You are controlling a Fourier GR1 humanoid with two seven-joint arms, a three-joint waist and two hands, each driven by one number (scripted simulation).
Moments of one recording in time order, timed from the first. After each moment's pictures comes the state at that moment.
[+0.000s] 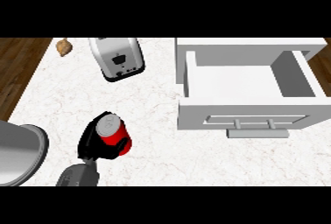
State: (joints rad) left arm -0.15 0.00 0.06 -1.10 0.31 -0.25 -0.25; right arm 0.44 -0.01 -0.75 -2.23 -0.55 0.55 0.23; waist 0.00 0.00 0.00
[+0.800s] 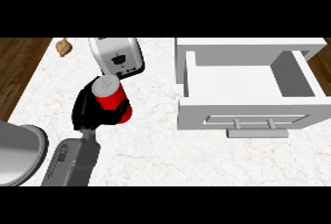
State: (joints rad) left arm -0.32 0.01 0.06 -1.30 0.31 0.06 -0.10; right arm 0.48 -0.02 -0.73 -2.29 -0.59 0.50 0.25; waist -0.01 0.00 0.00
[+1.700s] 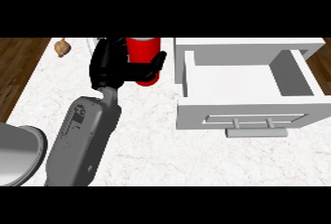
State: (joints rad) left arm -0.70 0.00 -0.04 -1.35 0.21 0.35 0.17; right arm 0.46 -0.01 -0.70 -2.30 -0.56 0.47 0.25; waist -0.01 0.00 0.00
